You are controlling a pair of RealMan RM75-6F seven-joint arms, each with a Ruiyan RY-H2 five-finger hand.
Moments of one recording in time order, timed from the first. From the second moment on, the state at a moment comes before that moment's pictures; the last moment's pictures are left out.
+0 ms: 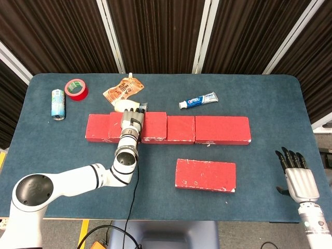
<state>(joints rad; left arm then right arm) -1.45 -1.62 -0.44 -1.17 -0.44 0.91 1.48 0.13 -1.16 0.04 -1.61 -1.37 1.32 -0.20</state>
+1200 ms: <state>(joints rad) -1.46 -1.67 -0.47 -1.14 -0.38 0.96 1.46 0.13 -1.15 0.04 -1.61 -1.37 1.31 -0.19</state>
